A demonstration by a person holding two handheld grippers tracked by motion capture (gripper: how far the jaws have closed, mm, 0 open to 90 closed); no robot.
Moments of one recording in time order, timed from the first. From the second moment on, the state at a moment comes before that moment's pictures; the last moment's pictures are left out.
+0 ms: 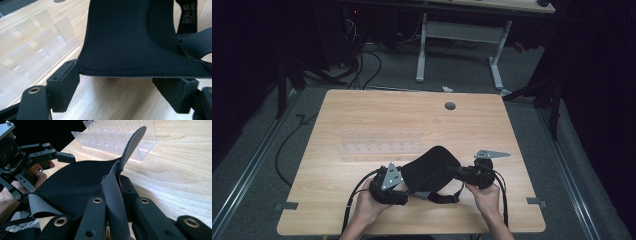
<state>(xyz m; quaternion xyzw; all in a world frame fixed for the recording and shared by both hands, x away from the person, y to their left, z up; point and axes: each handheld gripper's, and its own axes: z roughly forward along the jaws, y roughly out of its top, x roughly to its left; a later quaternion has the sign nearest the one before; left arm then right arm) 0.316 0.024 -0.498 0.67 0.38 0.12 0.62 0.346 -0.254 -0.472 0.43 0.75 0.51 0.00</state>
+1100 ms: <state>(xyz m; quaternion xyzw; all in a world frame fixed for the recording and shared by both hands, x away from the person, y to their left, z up) 0.310 0.021 -0.480 0.69 0.35 0.09 0.63 0.350 -0.244 -0.459 0.41 0.73 0.55 -0.03</state>
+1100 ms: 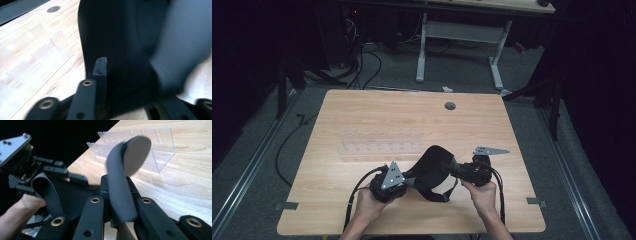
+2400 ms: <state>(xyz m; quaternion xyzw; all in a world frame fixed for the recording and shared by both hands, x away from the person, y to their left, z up) 0.316 0.068 -0.452 0.62 0.41 0.02 0.67 0.355 -0.294 -0.530 0.51 0.76 0.34 0.21</state>
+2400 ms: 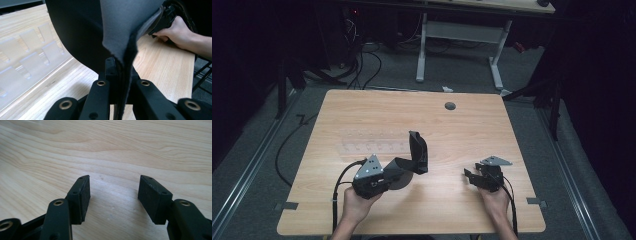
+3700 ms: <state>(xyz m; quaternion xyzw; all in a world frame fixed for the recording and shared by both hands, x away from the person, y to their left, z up) 0.342 0.134 -0.420 0.55 0.45 0.08 0.70 0.356 -0.293 -0.531 0.51 0.76 0.32 0.23</state>
